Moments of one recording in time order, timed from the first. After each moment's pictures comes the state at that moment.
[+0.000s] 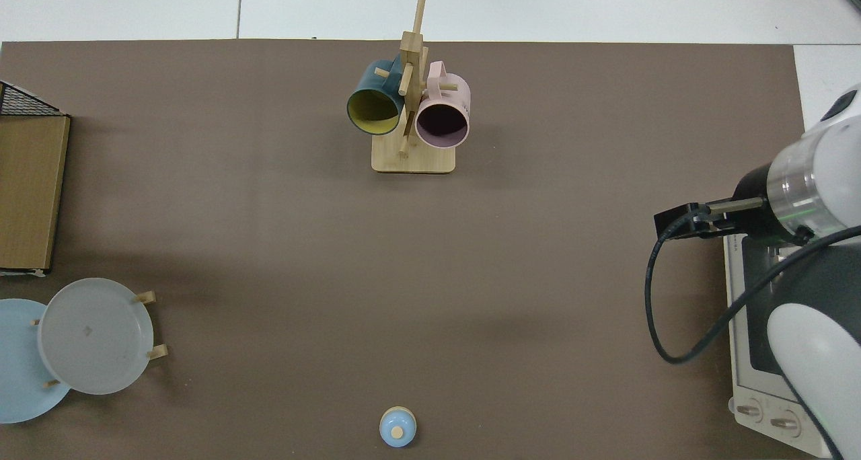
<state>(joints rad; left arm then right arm) 0.46 0.24 -0.21 -1.50 0.87 1.93 1.63 0.03 -0.03 0.14 -1.59 -0.02 1.53 0.11</state>
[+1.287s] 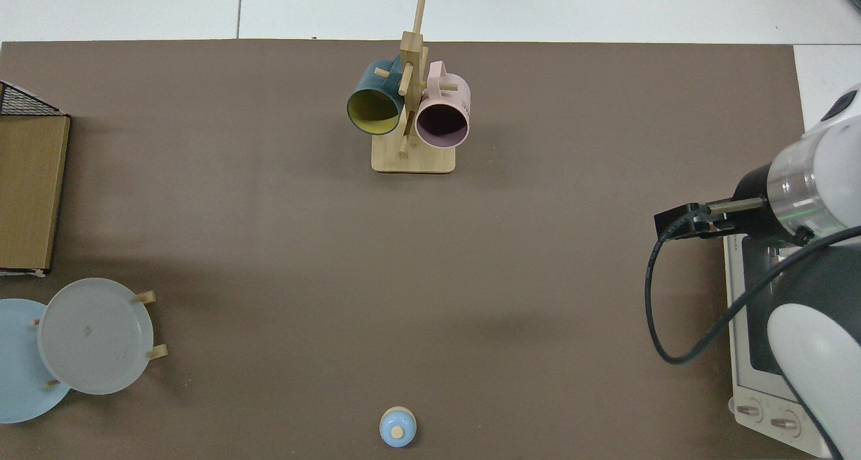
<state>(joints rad) 0.50 0.21 -0.21 -1.68 0.85 2.01 1.61 0.03 -0.03 0.14 -1.59 -0.02 1.53 0.11</state>
